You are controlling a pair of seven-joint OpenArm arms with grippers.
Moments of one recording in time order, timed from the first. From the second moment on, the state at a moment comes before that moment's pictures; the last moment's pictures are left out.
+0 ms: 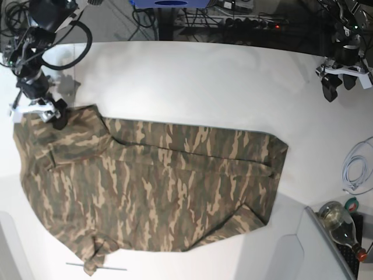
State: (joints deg) left arm 21.9 -9.7 -44.9 76.5 -26.5 -27.3 12.7; right arm -1.0 -3.2 50.8 66.0 26.4 28.7 -39.4
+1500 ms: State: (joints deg) left arm 24.1 -9.5 -44.7 76.6 -26.5 -27.1 12.8; right arm 18.1 6.1 33.0 58.4 25.2 23.9 -44.5
